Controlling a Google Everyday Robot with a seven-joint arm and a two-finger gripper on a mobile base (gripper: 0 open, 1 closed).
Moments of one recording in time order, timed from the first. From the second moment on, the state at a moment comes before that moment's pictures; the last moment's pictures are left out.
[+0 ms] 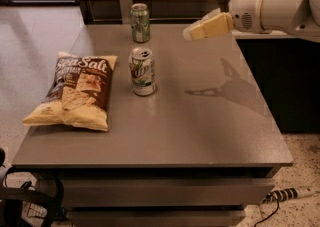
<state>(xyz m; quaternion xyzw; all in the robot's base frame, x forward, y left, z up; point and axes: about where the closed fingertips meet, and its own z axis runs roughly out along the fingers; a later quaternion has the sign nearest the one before) 0.651 -0.124 1.003 -0.41 0.69 0.14 0.58</state>
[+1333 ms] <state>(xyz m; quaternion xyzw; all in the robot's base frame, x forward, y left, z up) 0.794 -0.066 0.914 -0.36 0.68 0.19 0.61</state>
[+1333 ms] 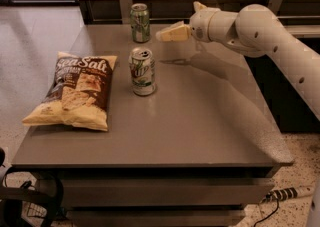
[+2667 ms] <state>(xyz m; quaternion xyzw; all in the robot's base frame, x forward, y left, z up) 0.860 0.029 0.892 -0.35 0.65 0.27 0.62</state>
